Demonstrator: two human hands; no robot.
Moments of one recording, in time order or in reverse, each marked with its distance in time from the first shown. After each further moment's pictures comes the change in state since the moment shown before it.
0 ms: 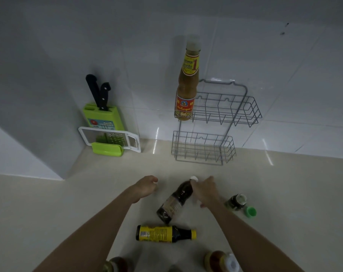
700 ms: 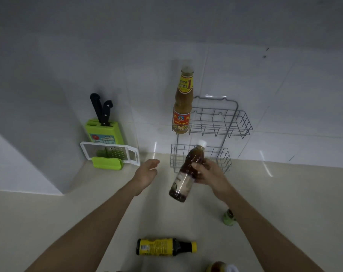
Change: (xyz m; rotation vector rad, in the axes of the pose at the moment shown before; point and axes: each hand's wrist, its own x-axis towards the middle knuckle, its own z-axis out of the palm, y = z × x) left_hand -0.014 0.046 -0.038 -0.305 0.237 0.250; right_hand -0.024 -0.048 -0.072 0.708 -0.348 -0.523
